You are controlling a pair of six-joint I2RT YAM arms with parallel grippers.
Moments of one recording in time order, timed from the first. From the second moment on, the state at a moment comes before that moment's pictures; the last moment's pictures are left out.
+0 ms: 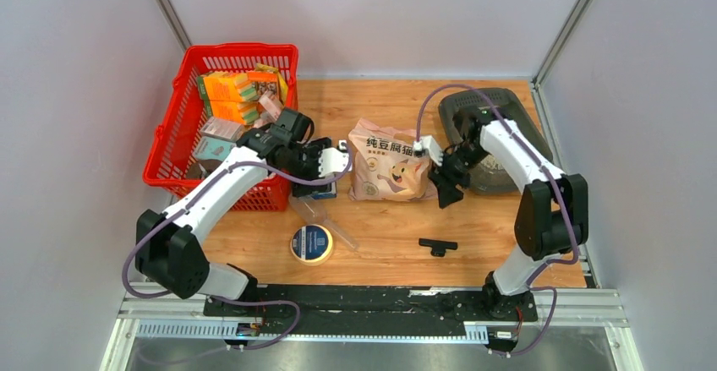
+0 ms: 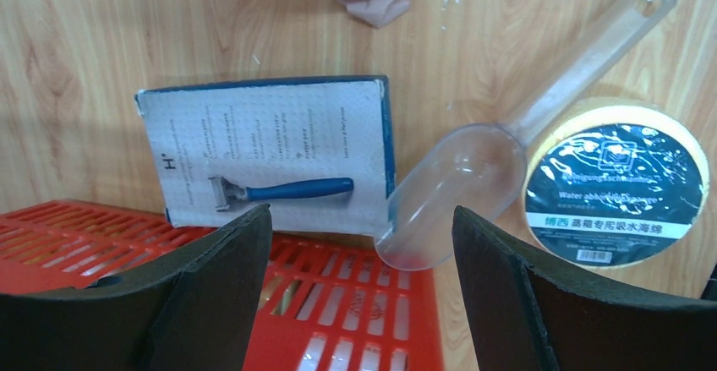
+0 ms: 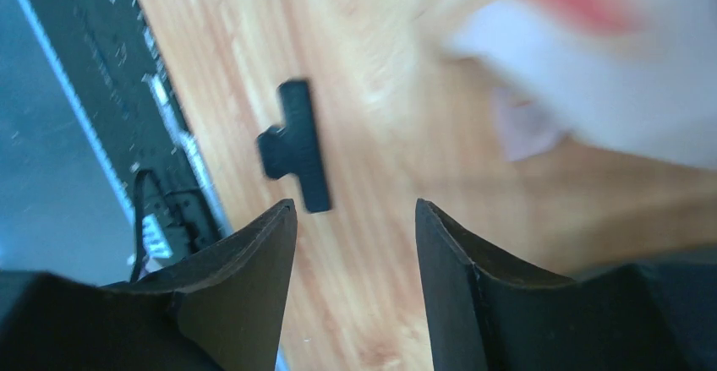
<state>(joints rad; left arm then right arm) -0.49 1.39 1.20 -0.90 0.35 1.03 0.23 1.68 1.29 -1.32 -0.55 -1.03</state>
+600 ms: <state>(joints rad) -0.29 1.74 1.72 -0.64 0.58 0.20 0.09 2.05 1.98 -0.91 -0.81 -0.17</state>
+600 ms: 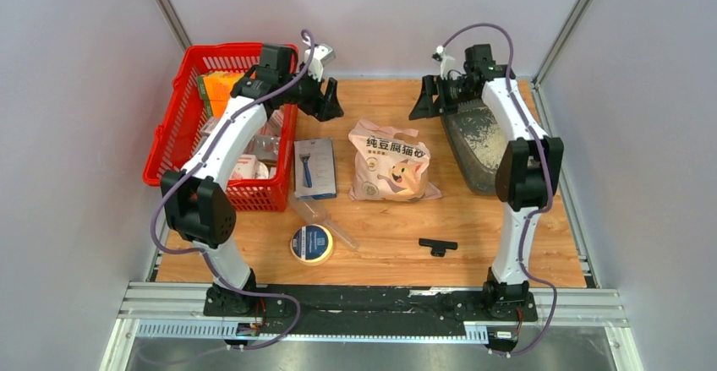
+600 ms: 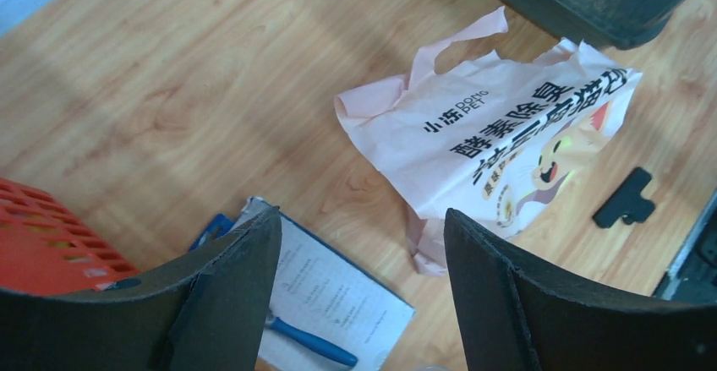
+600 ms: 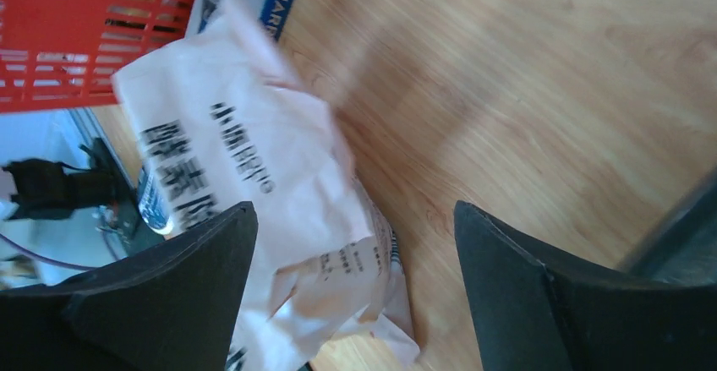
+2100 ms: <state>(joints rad) -0.34 1.63 1.63 -0.56 0.66 0.33 0.26 1.76 1.91 -0.92 -0.89 -0.41</state>
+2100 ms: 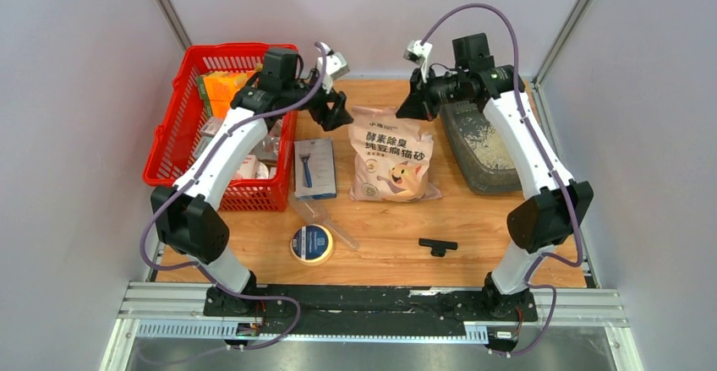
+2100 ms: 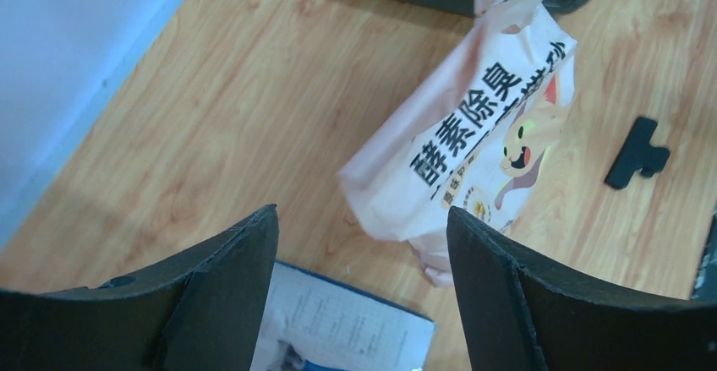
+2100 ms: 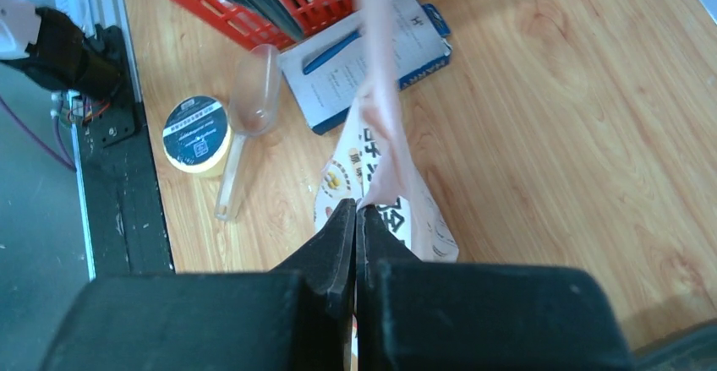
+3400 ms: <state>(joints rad) -0.55 1.73 1.65 -0.60 0.72 0.84 0.30 1.60 1.78 -0.96 -0.81 -0.49</state>
